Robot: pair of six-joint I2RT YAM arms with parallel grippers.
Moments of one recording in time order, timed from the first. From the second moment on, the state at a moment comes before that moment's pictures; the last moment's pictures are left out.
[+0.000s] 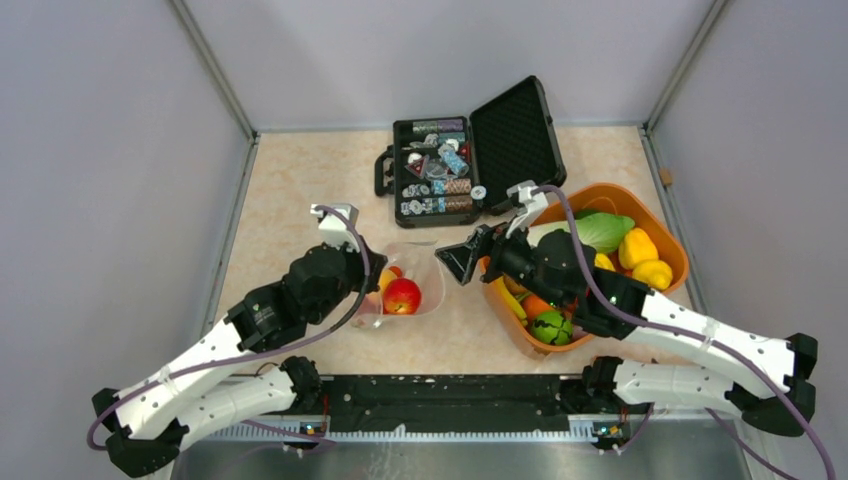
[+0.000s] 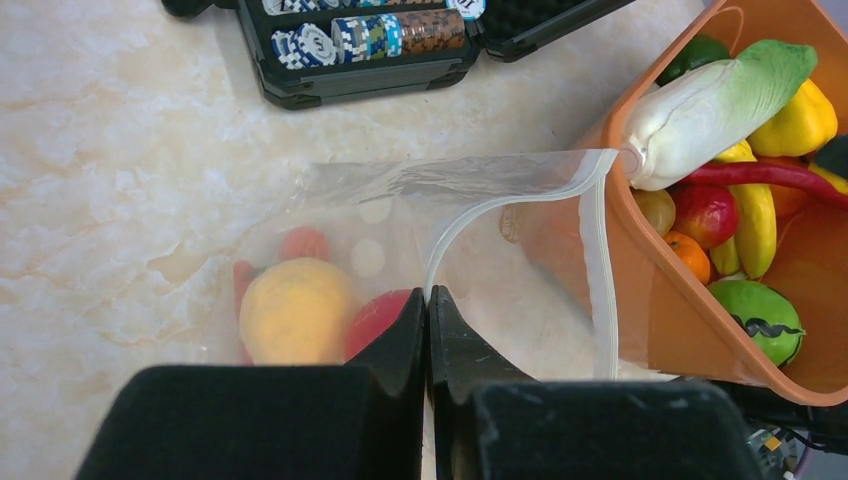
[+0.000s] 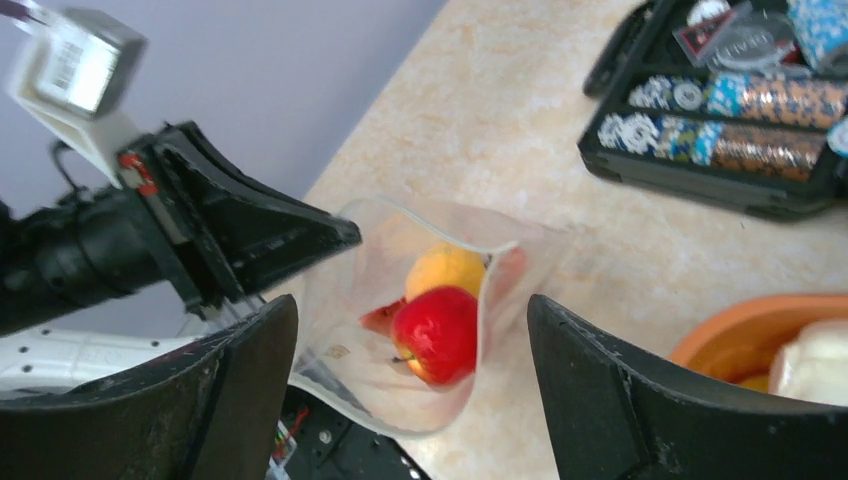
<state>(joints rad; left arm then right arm) -0.93 0.72 0.87 -0.55 -0.41 -0.57 1.12 0.94 0.96 -0.13 0.31 0.53</state>
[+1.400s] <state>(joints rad) -0.93 0.74 0.88 -0.53 -0.40 -0.58 1.13 0.69 1.12 -1.33 1.00 1.29</state>
